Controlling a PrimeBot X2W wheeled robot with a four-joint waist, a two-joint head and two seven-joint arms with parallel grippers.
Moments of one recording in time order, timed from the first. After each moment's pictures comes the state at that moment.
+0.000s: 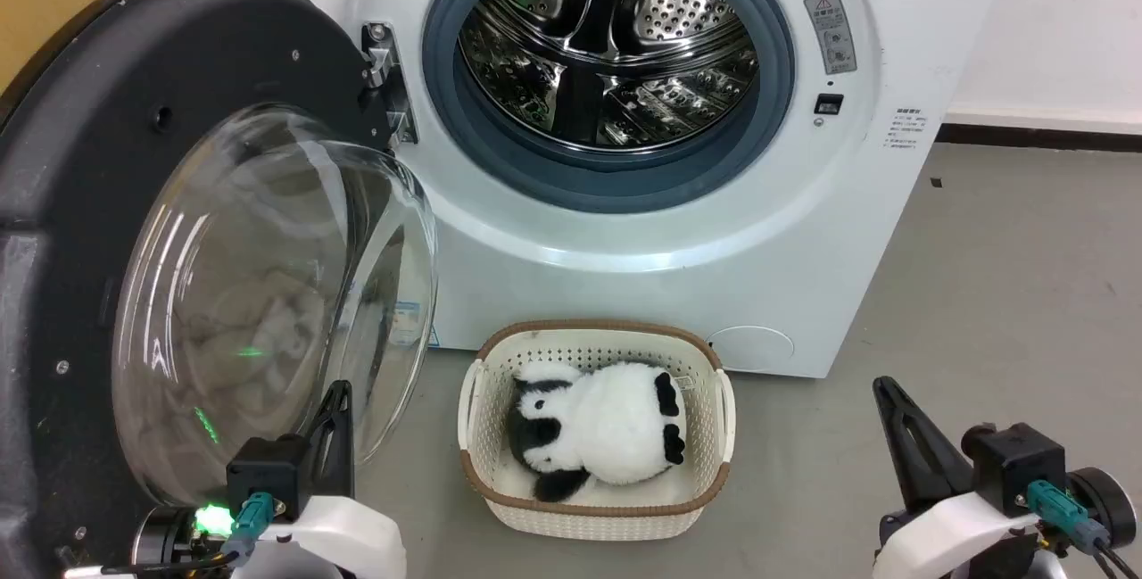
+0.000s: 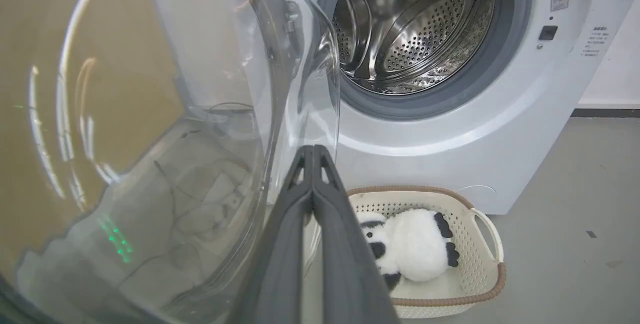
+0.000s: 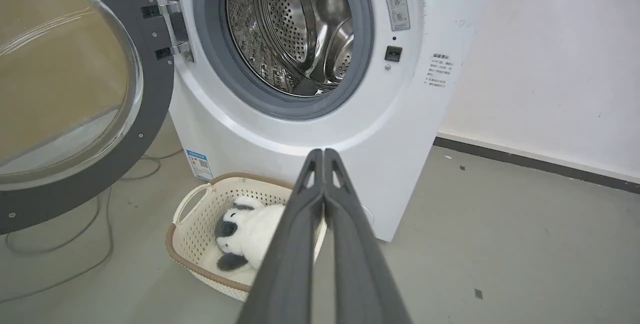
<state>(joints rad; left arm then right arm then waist) 0.01 0.05 0.00 0.00 0.00 0.00 0.00 0.01 -0.06 0.00 0.00 0.01 0.13 0.00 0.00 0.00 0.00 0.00</state>
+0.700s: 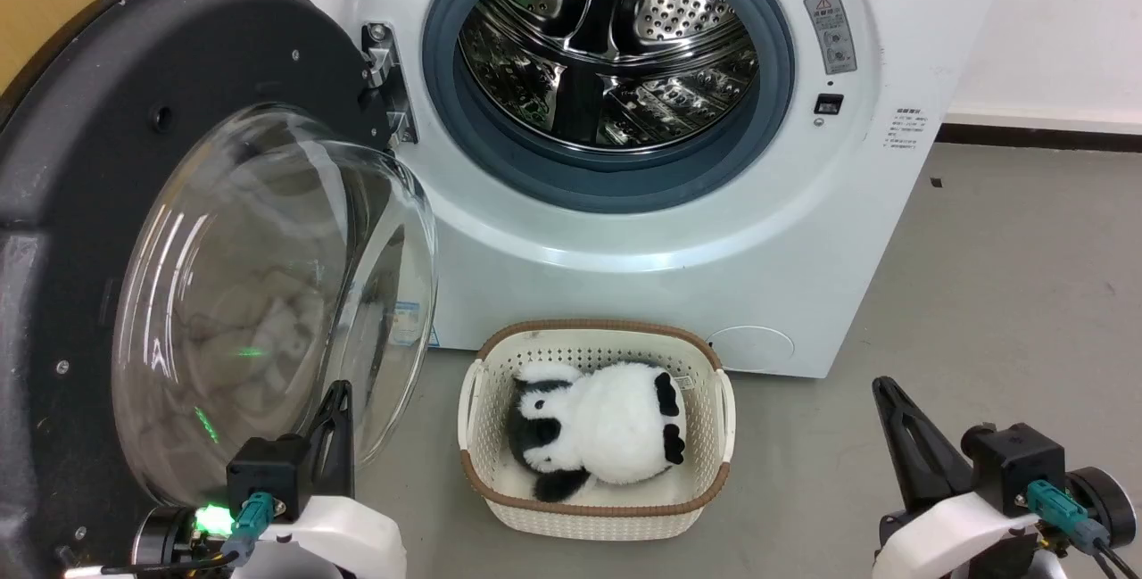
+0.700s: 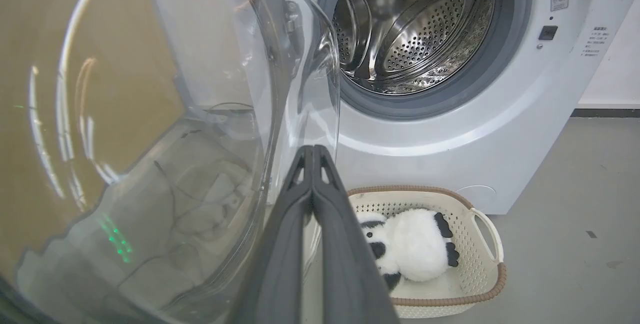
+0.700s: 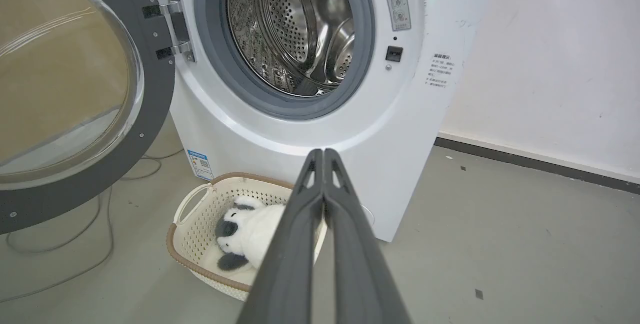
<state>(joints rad) 0.01 0.05 0.00 0.00 0.00 0.00 0.00 0.01 -0.06 0.00 0.00 0.01 0.13 0.00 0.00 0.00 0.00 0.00</state>
